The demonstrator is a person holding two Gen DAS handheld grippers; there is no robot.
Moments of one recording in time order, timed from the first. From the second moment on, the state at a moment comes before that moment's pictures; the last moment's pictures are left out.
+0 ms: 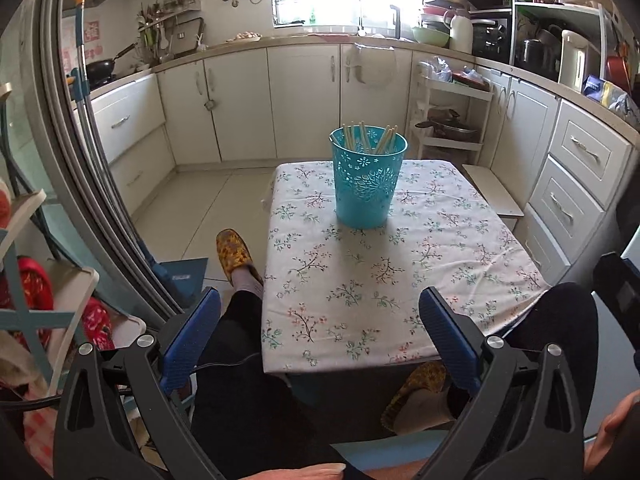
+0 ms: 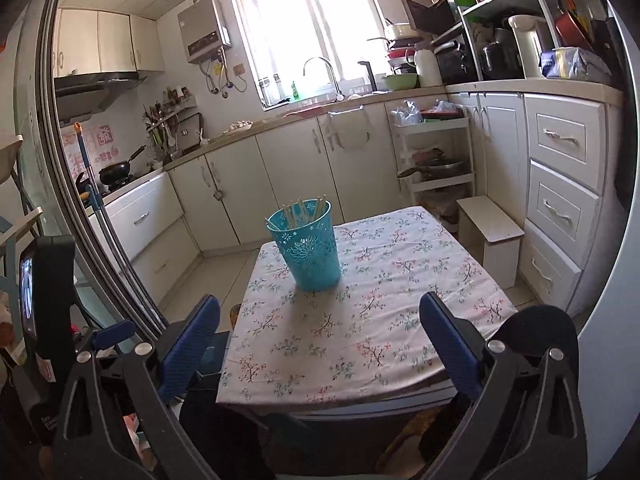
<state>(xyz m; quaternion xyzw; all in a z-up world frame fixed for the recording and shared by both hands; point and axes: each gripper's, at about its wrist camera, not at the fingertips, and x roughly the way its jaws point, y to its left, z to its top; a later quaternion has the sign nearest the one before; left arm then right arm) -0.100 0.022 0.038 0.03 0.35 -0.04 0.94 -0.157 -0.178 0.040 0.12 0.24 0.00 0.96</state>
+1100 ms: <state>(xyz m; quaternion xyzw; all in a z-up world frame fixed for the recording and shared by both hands) -0.113 0.031 0.043 0.02 0.33 -0.04 0.94 -0.161 -0.165 0.038 0.10 0.25 0.00 0.96</state>
